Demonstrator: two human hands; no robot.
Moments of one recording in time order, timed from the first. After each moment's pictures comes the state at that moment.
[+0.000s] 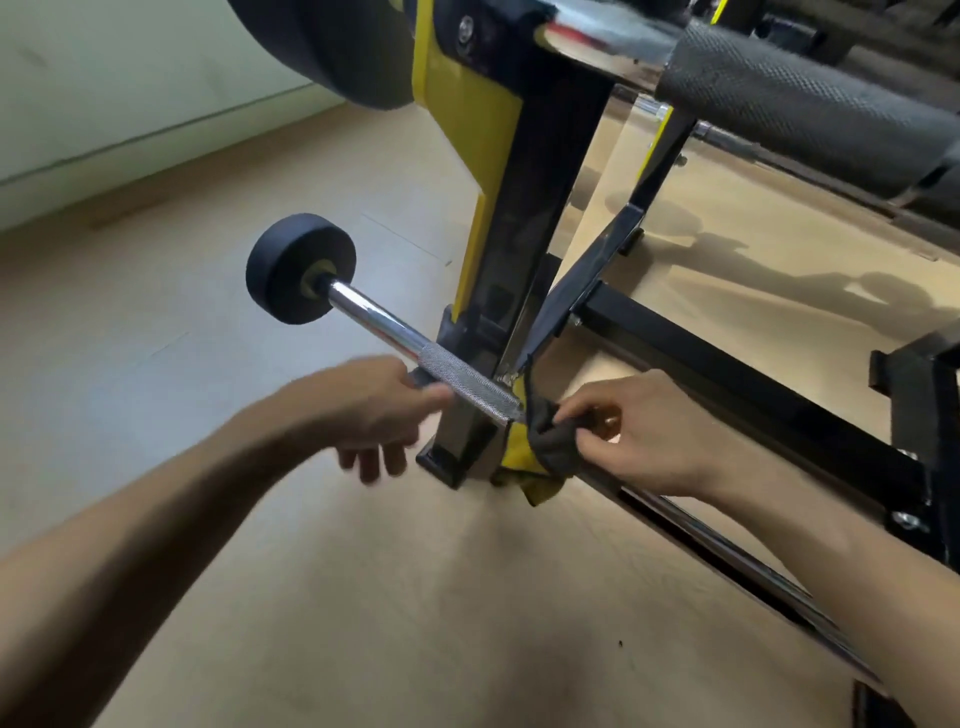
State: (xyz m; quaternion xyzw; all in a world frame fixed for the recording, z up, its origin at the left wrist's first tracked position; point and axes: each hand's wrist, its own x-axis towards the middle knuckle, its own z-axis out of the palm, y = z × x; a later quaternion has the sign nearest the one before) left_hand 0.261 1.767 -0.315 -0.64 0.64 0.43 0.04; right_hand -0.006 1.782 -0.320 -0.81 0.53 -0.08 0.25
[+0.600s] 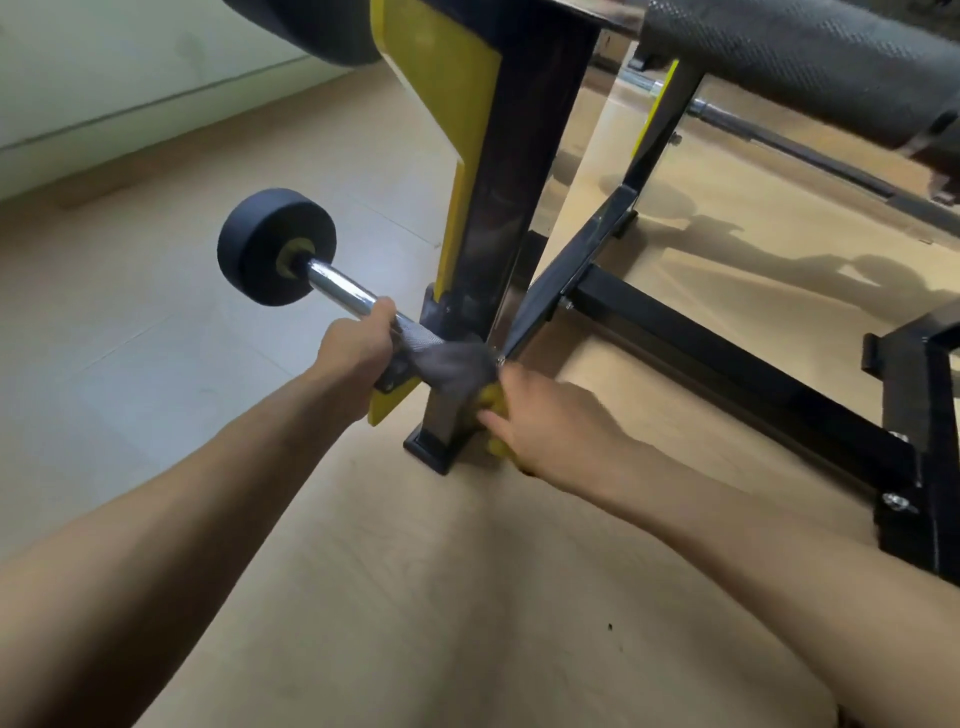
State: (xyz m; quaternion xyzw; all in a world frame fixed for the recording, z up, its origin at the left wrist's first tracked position) left_hand 0.240 1.721 -0.377 -0.71 0.29 0.52 -0.38; right_hand 0.050 1.777 -0.360 -0.80 0.58 0.03 0.15
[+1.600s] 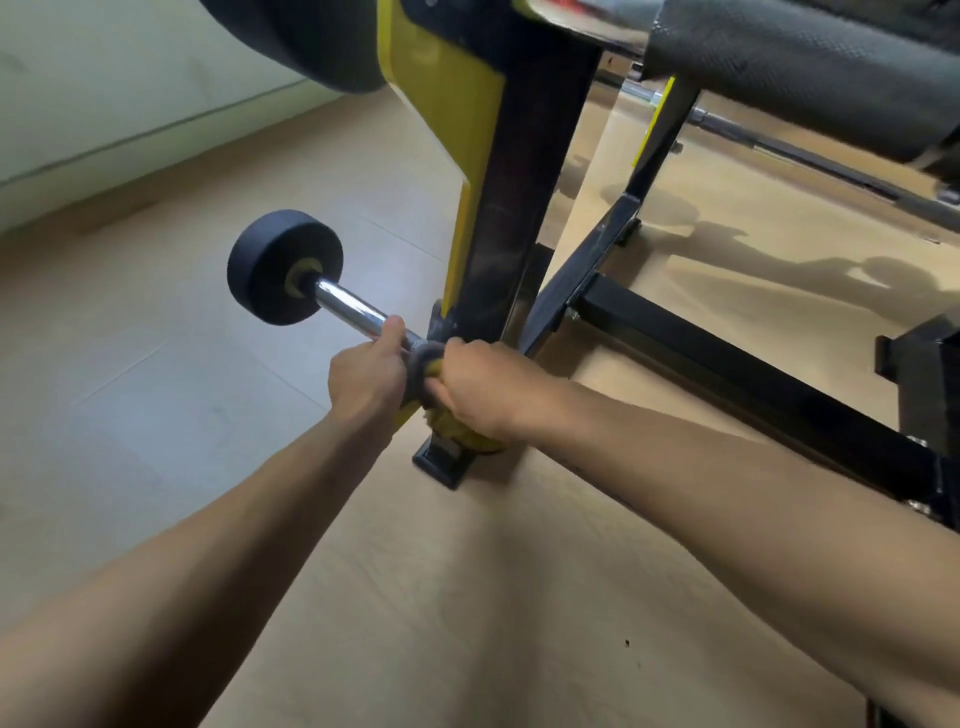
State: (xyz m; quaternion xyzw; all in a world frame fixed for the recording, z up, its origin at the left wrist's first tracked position) left_hand 0.228 1.735 -0.374 -0.74 0.25 0.46 -0.43; right_hand 0.107 1.729 -0.359 -0.85 0.50 0.05 0.14
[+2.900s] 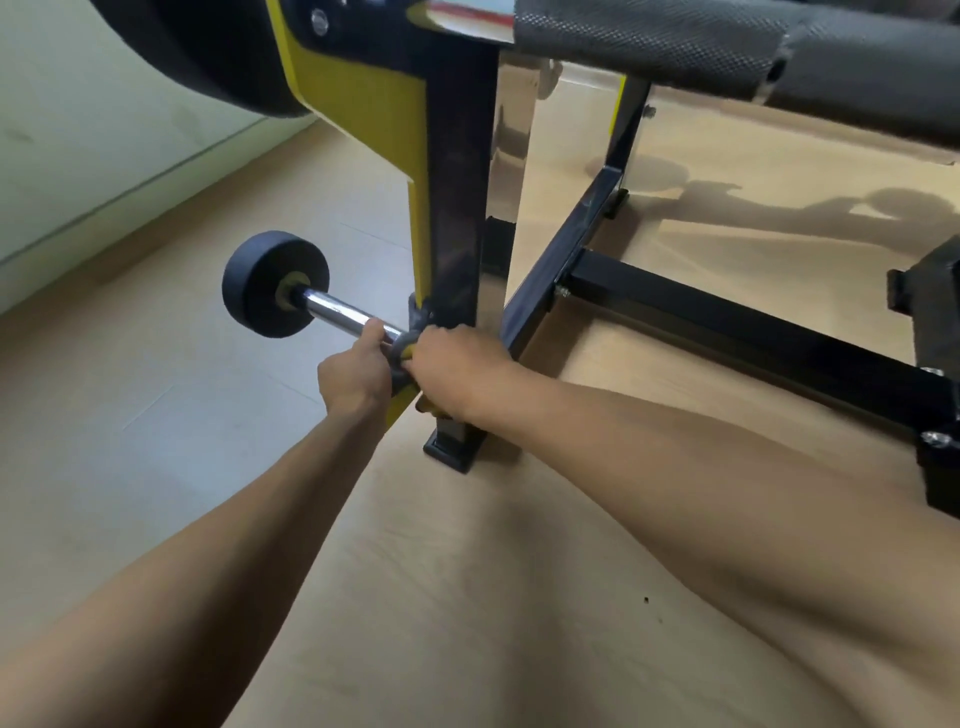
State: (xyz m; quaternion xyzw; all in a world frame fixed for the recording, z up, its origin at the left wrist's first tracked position) left_hand 0.217 1.744 -0.369 -0.74 0.23 0.43 -0.46; right_hand 0.124 1.732 -0.365 -0.84 0.53 0.04 0.07
